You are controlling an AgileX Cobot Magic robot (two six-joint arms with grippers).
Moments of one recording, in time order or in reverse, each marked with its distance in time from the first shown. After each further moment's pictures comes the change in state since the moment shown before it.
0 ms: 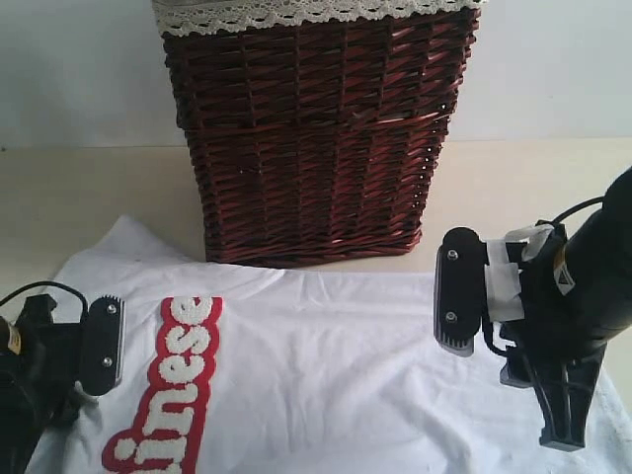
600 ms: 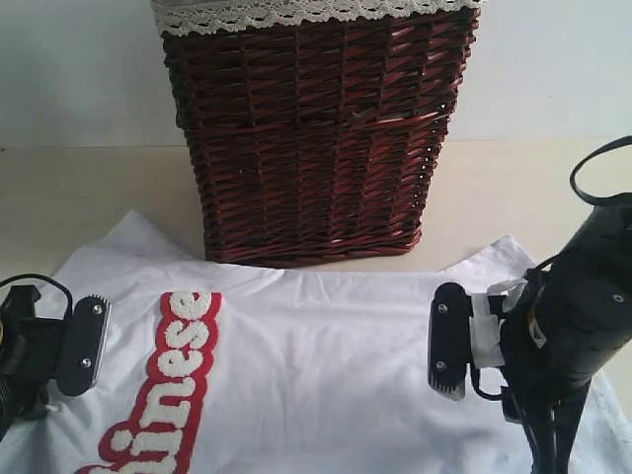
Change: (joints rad) left arm 0.032 -0.036 -0.043 0.184 0.113 -0.048; right arm -0.006 0.193 0.068 -0.126 -0.139 0.131
